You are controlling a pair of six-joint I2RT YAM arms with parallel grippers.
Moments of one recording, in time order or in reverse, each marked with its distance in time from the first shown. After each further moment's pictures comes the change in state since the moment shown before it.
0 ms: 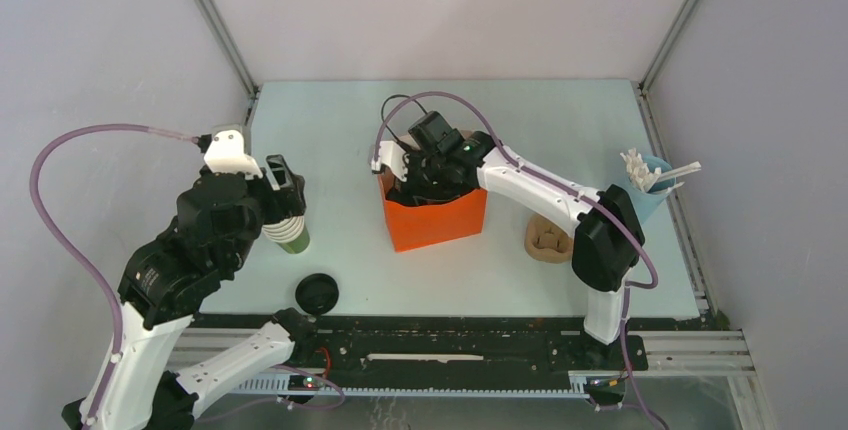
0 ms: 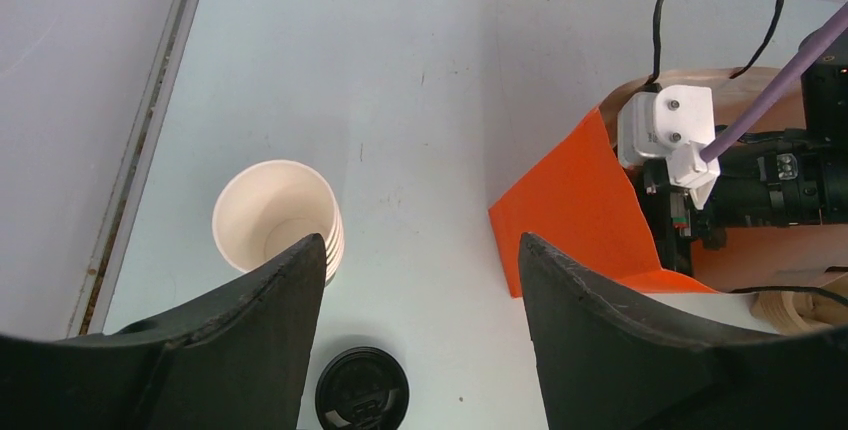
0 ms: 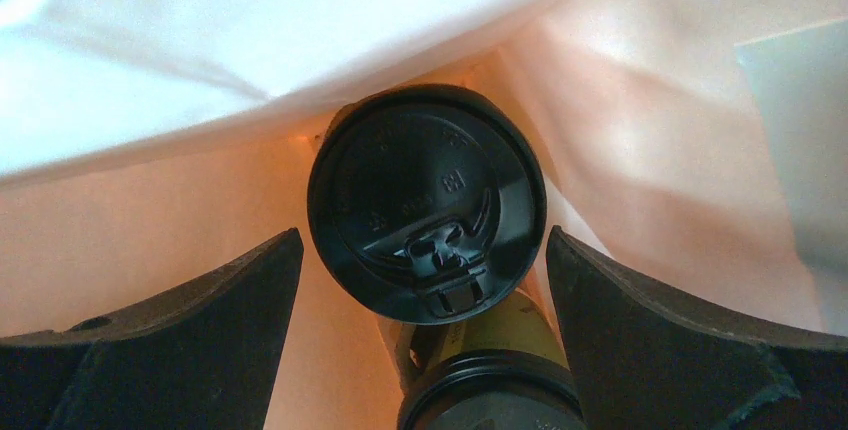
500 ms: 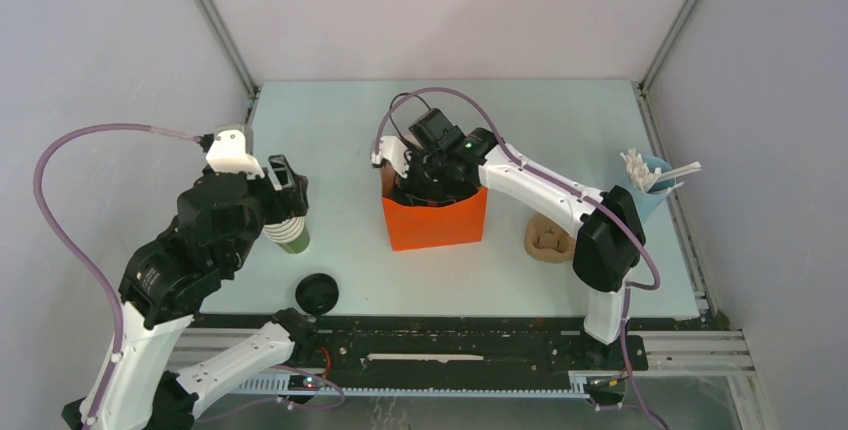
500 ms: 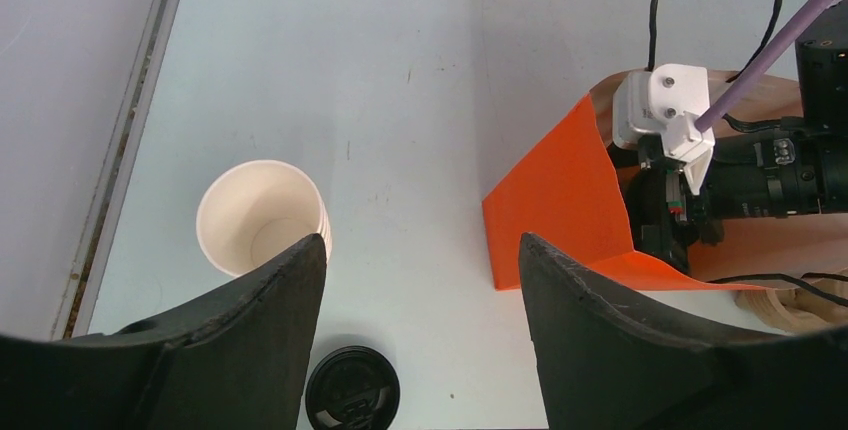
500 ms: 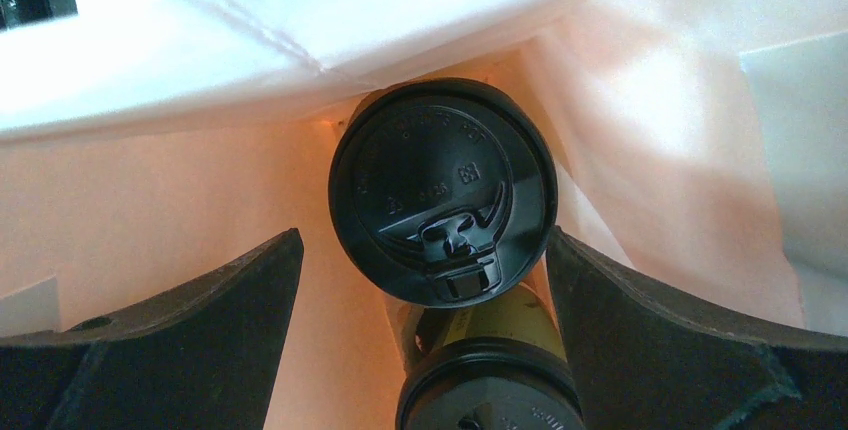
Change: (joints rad) left arm 0.000 0.001 -0.002 0.006 0.029 -0.008; right arm -0.006 -0.002 0.042 -0.063 0.005 0.085
